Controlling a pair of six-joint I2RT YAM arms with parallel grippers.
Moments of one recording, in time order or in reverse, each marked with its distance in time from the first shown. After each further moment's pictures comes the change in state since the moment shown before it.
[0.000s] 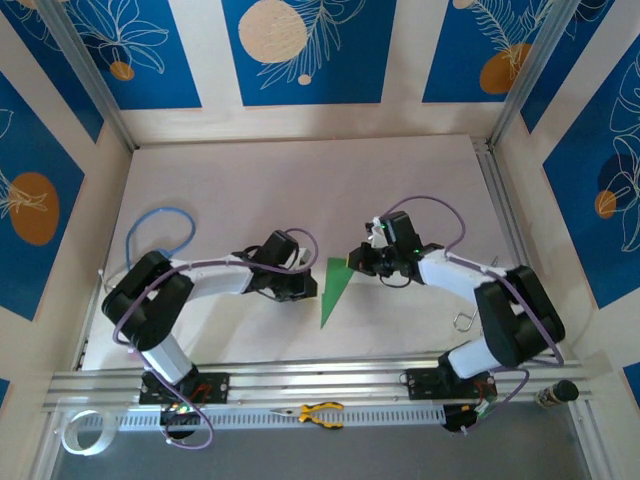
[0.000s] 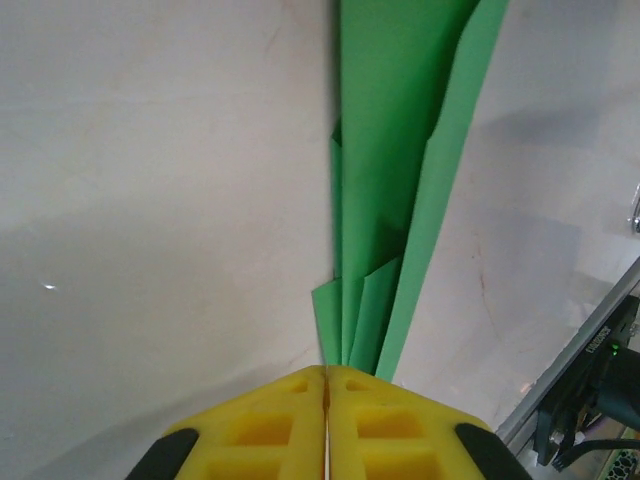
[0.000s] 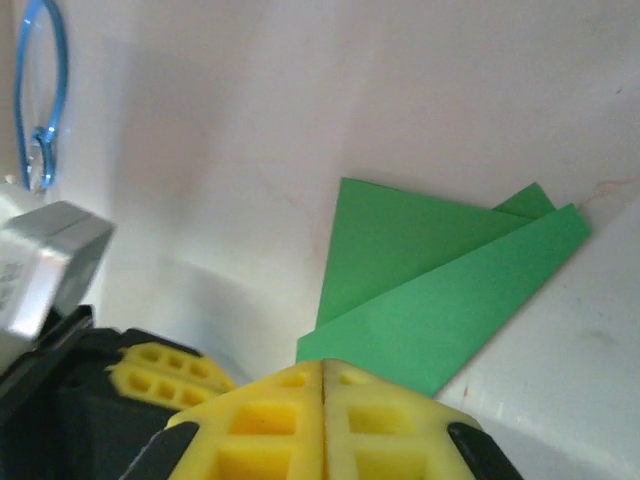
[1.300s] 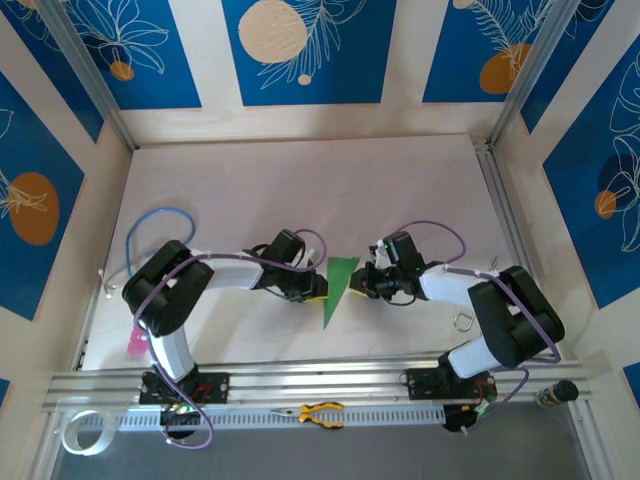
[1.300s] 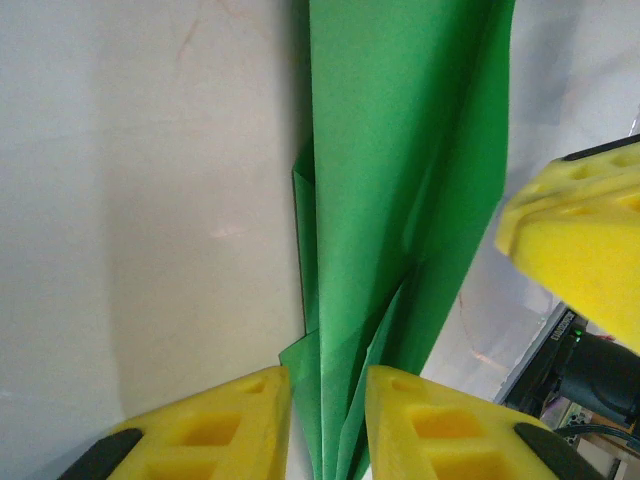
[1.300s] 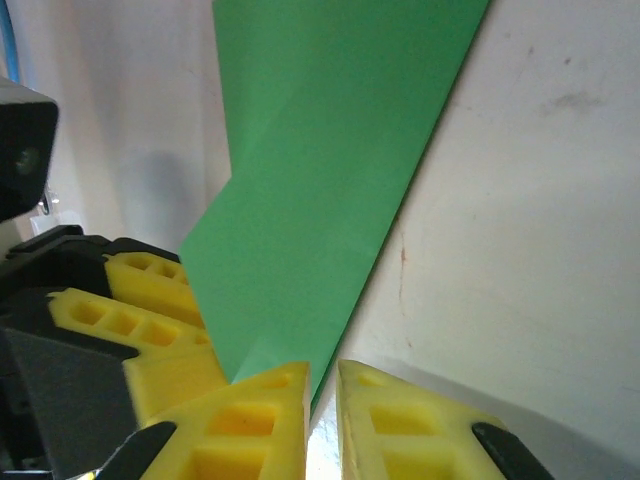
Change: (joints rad) left arm 0.001 0.127 0.050 0.085 0.121 -0.022; right arm 0.016 0.046 -0.157 0.111 -0.107 0.140
